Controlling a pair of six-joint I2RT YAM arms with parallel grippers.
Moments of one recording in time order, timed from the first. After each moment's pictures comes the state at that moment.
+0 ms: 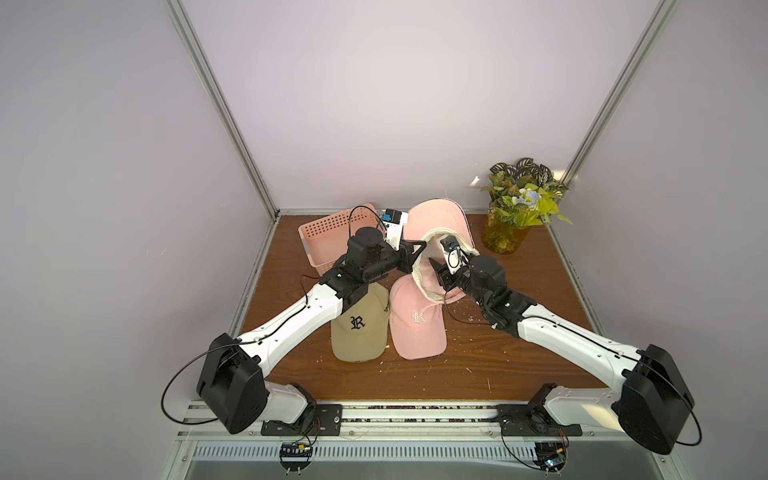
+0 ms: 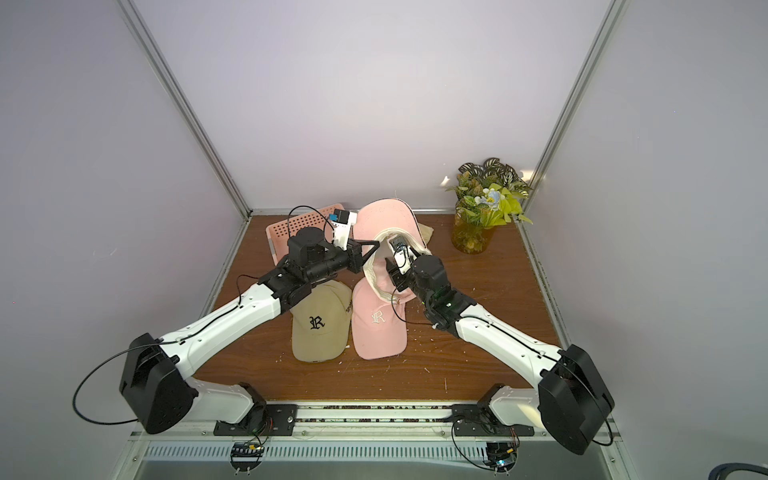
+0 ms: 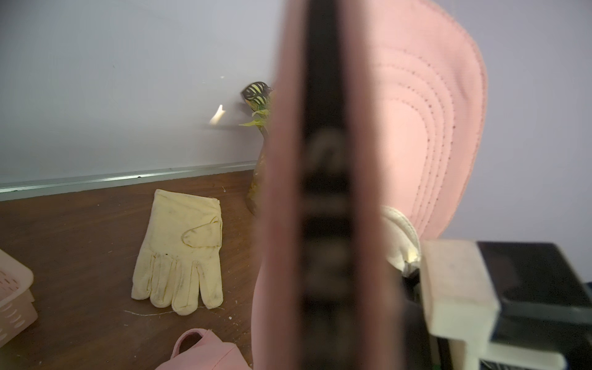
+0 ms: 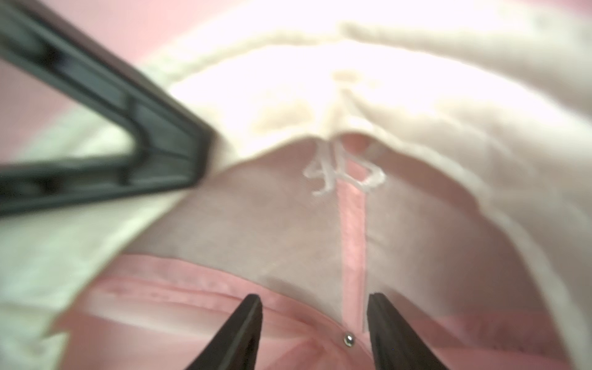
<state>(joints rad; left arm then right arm) -0.63 1.41 1.12 0.09 0.30 -0.41 0.72 1.28 0.86 0.17 0.14 -0.14</state>
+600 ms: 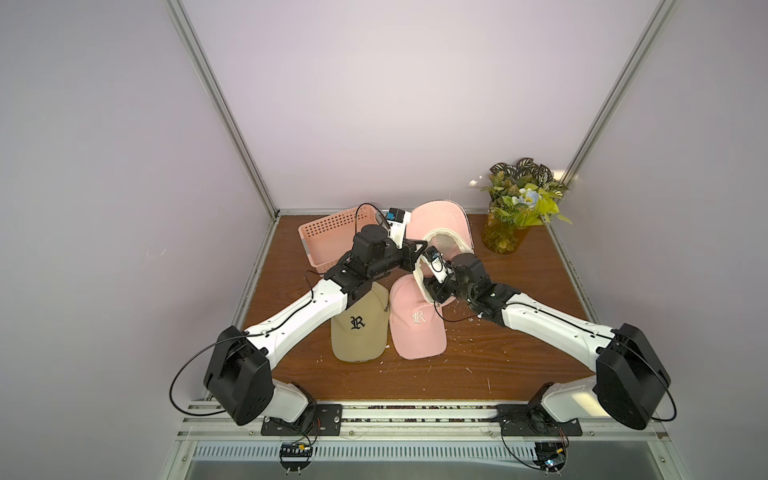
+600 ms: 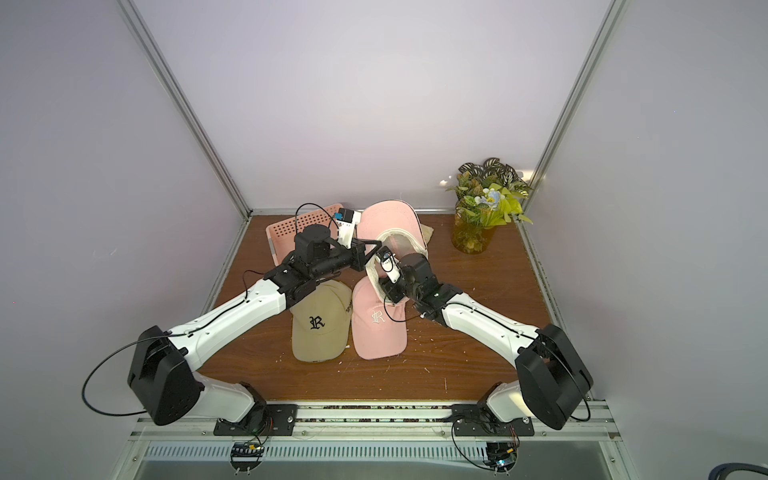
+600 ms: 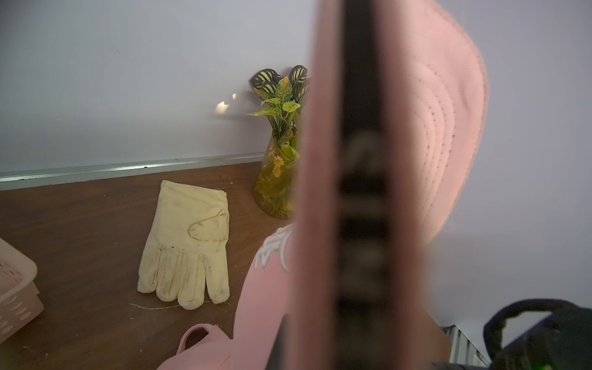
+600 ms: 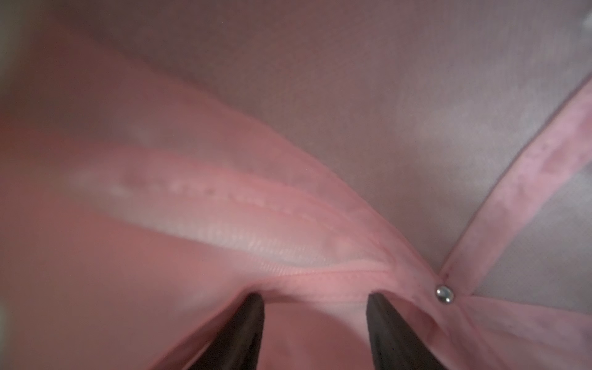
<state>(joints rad) -0.63 1.44 1.15 0.05 0.26 -0.42 0.72 1.43 0.95 -0.07 0.05 -0.14</state>
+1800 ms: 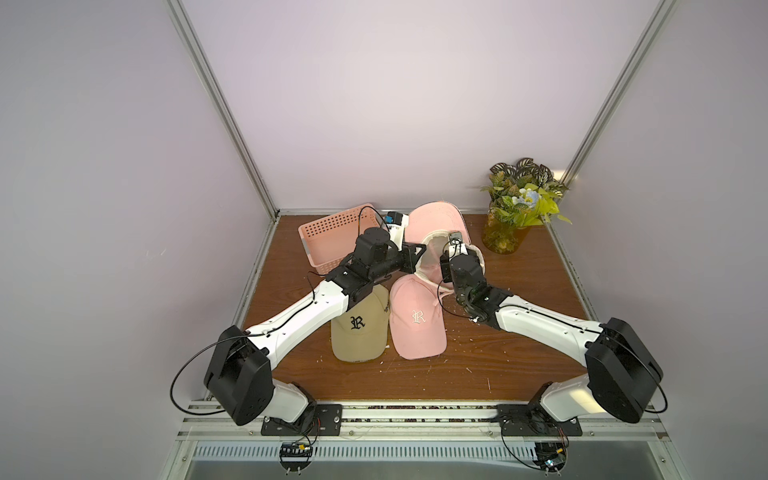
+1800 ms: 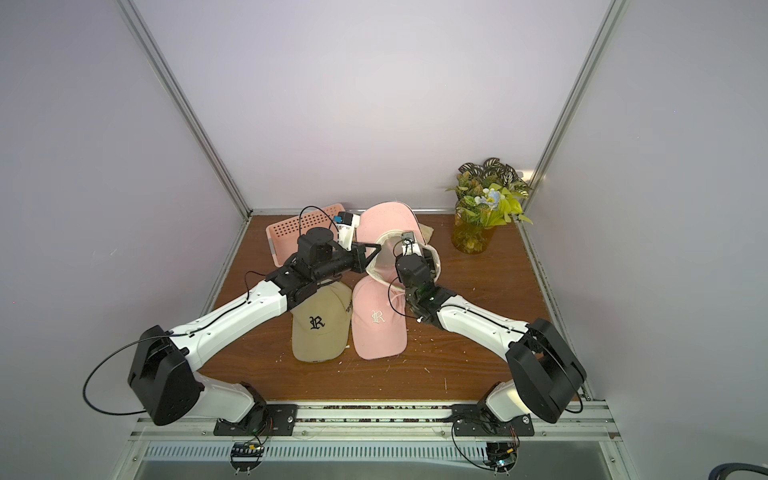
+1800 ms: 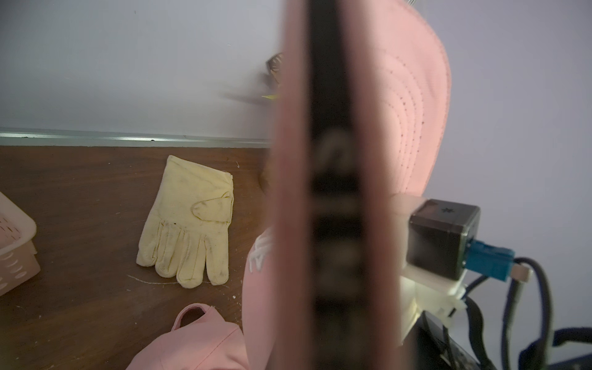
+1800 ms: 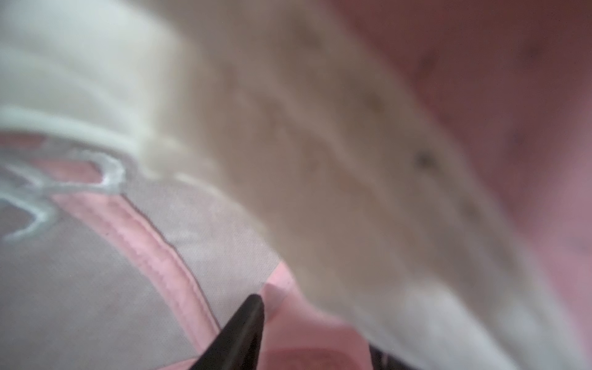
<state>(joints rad) -0.65 1.44 1.13 0.03 0.22 -0.50 0.73 1.46 0.90 0.20 0.68 0.02</state>
